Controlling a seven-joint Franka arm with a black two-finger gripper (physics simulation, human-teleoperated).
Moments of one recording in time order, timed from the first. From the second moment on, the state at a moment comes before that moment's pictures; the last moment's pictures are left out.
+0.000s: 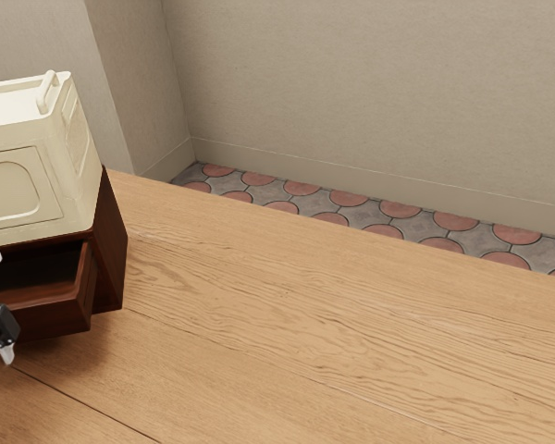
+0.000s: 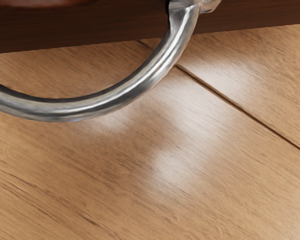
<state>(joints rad) 0.32 -0.86 0.23 -2.86 0.16 1.95 -0.17</state>
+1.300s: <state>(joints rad) 0.31 -0.62 0.28 -2.75 0.23 2.15 -0.28</state>
